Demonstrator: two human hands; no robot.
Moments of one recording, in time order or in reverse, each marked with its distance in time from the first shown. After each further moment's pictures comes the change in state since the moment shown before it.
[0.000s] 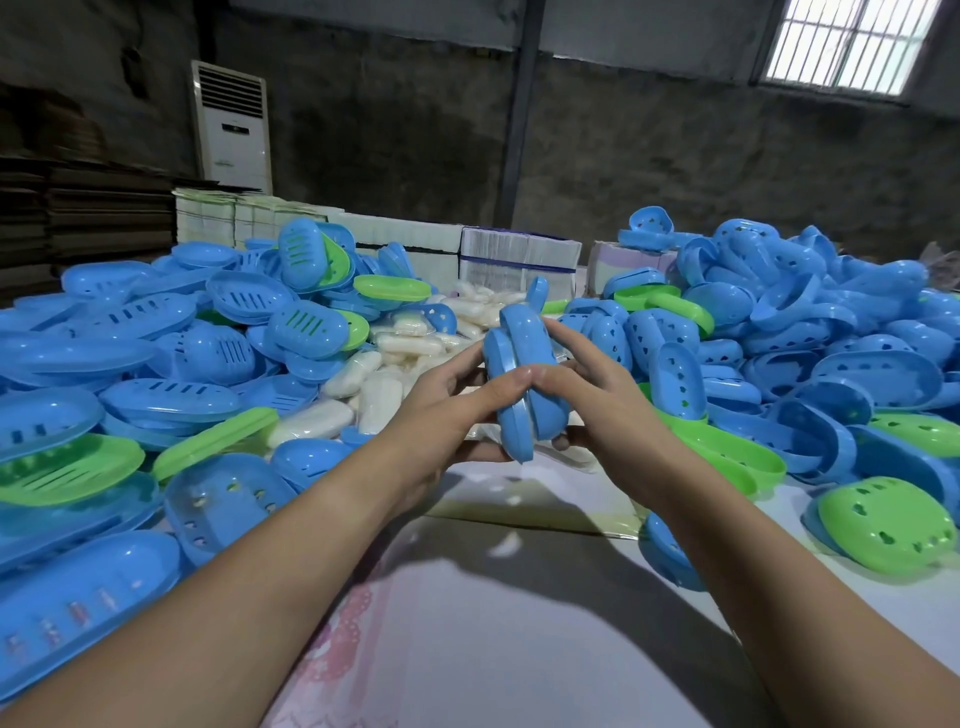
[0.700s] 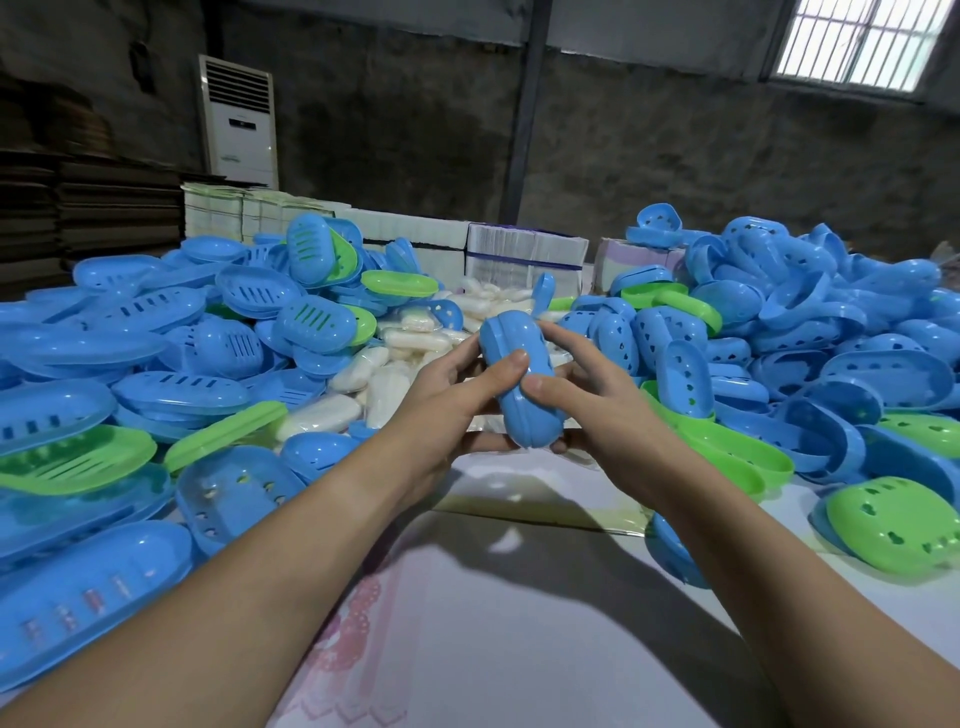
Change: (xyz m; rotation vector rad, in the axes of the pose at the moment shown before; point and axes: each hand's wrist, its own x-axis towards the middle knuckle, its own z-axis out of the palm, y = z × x) left_hand 0.000 0.000 -0.002 -0.047 0.040 0.010; right_hand -0.002 0.002 0.004 0.010 -0.043 -0.019
